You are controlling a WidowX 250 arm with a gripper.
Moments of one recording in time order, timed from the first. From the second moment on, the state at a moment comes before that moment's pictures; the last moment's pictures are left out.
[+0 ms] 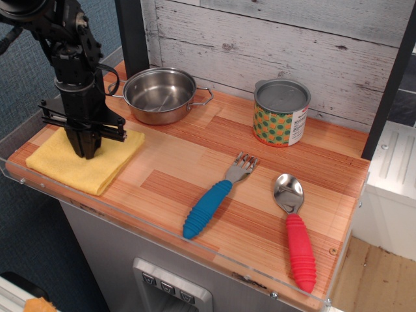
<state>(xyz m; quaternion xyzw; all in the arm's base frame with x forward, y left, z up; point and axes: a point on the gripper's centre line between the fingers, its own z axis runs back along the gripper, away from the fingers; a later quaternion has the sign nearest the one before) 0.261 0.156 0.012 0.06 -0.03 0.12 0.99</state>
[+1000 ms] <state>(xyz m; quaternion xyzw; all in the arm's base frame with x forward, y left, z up) 0.270 0.107 0.010 0.05 -0.04 0.10 0.99</state>
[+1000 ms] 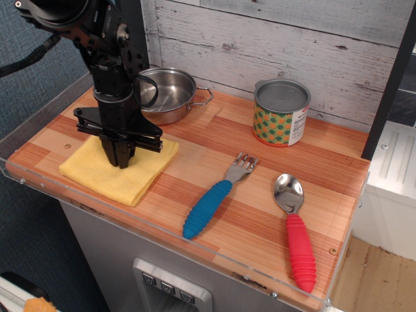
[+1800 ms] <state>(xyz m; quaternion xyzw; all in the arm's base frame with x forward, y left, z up) 0.282 0.064 0.010 0.03 -0.05 0.08 1.00</state>
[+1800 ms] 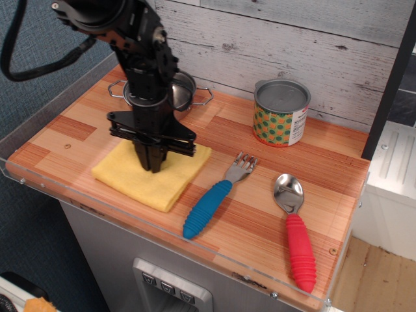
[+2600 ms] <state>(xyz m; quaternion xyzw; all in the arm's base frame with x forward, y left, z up) 0.265 0.053 0.008 0.03 -0.03 0.11 0.99</state>
